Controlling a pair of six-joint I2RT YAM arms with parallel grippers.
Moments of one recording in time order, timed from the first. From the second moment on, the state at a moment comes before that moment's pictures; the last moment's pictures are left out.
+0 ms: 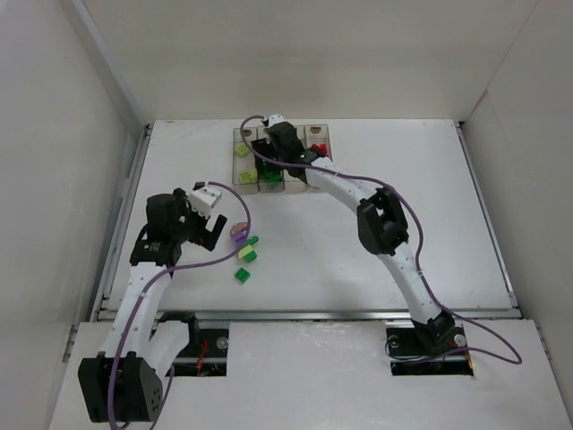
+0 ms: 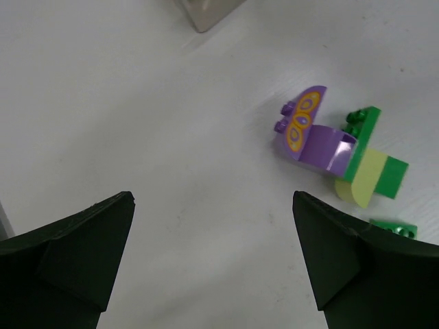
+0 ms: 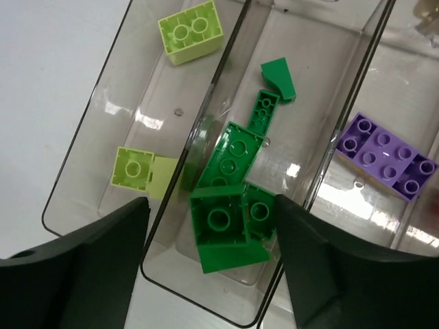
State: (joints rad) left arm -0.01 0.88 0.63 -0.35 0.29 0.44; right arm 0.68 2.48 2.26 -0.34 0.11 0.24
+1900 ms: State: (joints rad) left arm -0.64 1.42 0.74 -0.90 0.24 1.78; right arm 0.85 1.66 1.26 -0.25 0.44 0.33
